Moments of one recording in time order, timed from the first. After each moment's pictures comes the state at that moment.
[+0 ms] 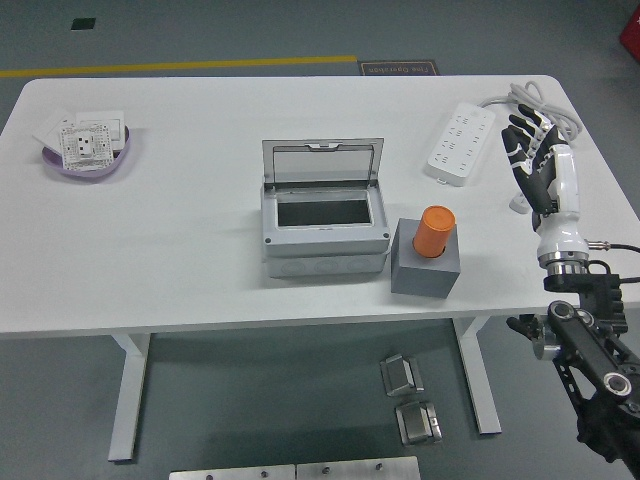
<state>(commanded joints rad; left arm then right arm) 0.18 0.06 -1.95 -0.18 2.00 -0.11 0.18 0.17 -0.18 1.31 1.28 -1.20 -0.36 0.45</state>
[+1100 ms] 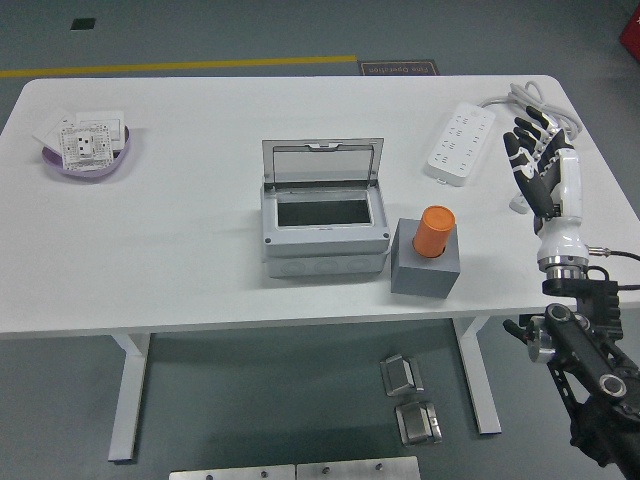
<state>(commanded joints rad) 0.17 0.05 -1.92 -0.18 1.96 -0.11 0.19 0.17 -0.16 1.31 1.24 -1.17 -0.39 0.51</state>
